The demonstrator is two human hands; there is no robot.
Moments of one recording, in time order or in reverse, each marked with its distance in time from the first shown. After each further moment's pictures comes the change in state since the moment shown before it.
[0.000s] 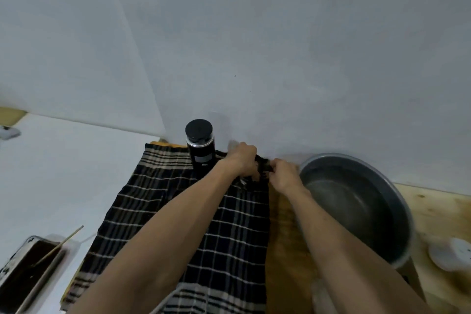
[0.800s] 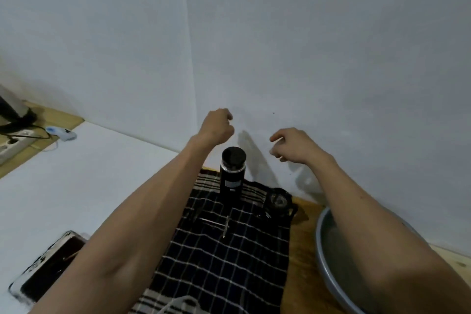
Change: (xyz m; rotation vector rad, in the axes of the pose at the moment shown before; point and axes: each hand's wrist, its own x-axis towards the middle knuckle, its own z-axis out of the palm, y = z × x) left_hand -0.060 -0.117 -0.130 -0.437 0.541 -0.269; right_hand 0.018 -0.143 -0.118 0.167 -0.153 -0.244
